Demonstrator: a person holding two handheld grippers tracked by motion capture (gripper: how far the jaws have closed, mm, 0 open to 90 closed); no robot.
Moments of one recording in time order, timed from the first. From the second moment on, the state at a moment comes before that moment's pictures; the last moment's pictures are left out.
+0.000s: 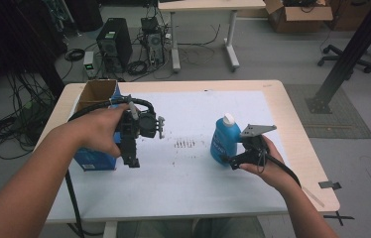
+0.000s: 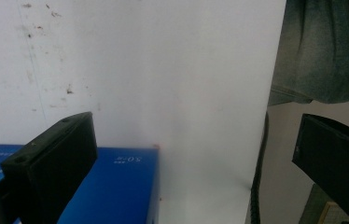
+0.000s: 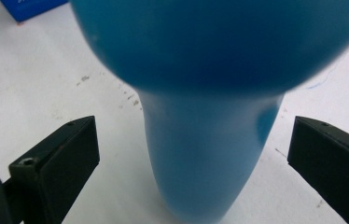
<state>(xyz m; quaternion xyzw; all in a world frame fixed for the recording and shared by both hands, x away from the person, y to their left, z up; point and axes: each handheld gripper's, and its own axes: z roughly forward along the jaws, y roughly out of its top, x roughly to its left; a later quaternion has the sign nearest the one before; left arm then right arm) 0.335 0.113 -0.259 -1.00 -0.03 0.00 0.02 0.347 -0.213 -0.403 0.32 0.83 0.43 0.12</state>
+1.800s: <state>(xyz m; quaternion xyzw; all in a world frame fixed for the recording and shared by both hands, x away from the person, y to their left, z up) 0.337 0.110 -0.263 -1.00 -0.03 0.00 0.01 0.342 -0.197 -0.427 0.37 0.76 0.48 0.22</state>
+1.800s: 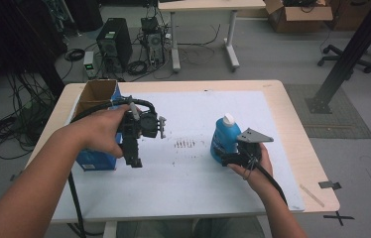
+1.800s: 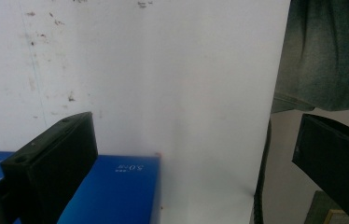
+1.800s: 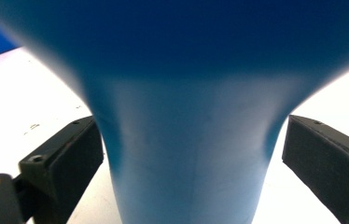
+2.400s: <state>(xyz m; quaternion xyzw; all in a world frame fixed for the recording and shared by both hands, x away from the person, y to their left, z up) 0.336 0.111 -0.263 -1.00 -0.03 0.00 0.01 0.341 -0.194 -0.428 0.36 0.76 0.49 0.23</state>
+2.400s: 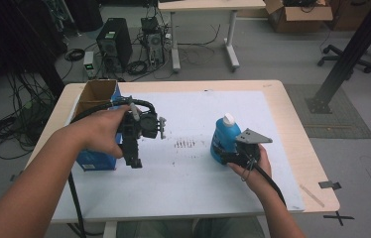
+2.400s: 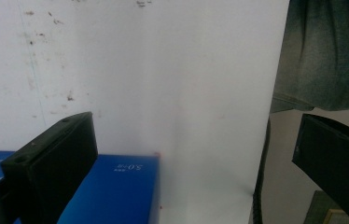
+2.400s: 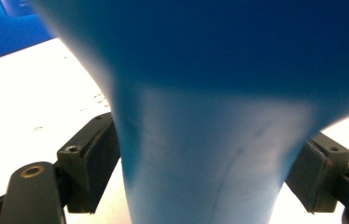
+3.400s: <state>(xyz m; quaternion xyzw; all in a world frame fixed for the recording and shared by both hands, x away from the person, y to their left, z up) 0.337 0.110 -0.265 -1.00 -0.03 0.00 0.01 0.341 -0.195 -0.430 0.35 0.77 0.49 0.23</state>
